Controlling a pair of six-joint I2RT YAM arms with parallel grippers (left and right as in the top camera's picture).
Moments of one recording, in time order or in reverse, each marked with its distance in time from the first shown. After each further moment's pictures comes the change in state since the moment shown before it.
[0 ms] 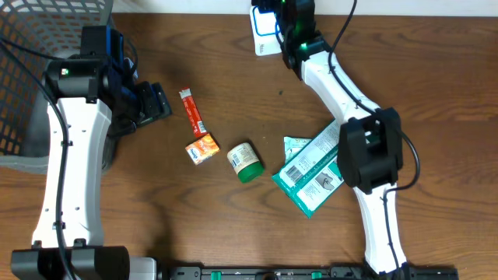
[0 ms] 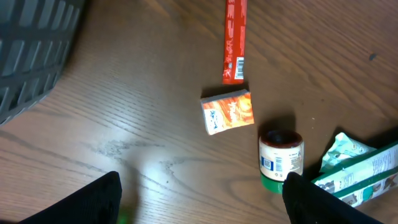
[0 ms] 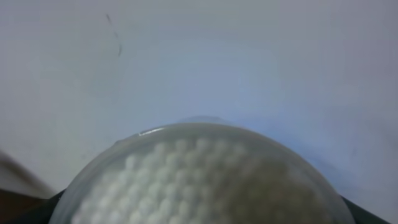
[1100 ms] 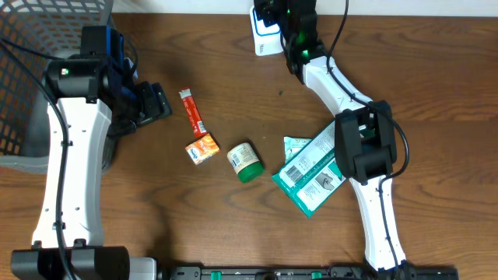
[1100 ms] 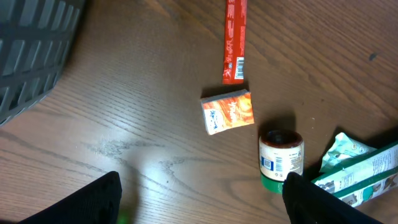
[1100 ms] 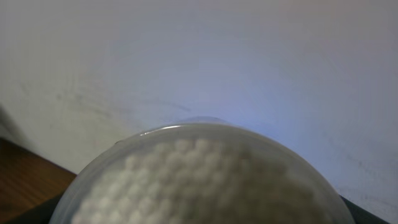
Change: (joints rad) left arm 0.000 0.000 0.000 0.000 0.000 0.000; right arm -0.043 0.106 -0.001 0.084 -0.141 -0.222
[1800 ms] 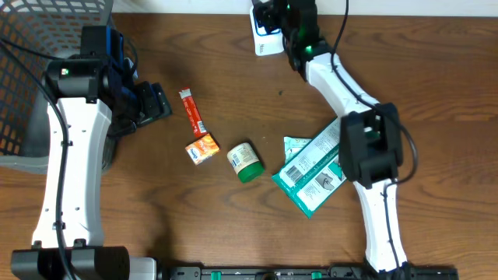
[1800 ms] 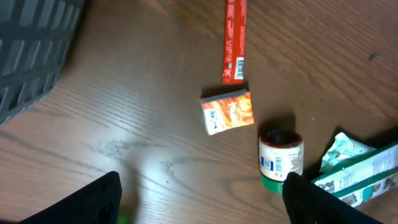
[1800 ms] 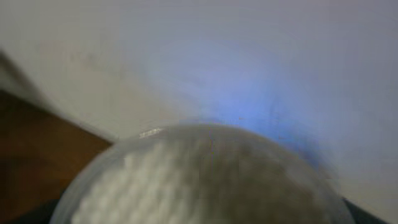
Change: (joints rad) left arm 0.000 0.000 0.000 0.001 0.000 0.000; right arm 0.000 -0.095 -0.013 -0.285 -0.034 0.024
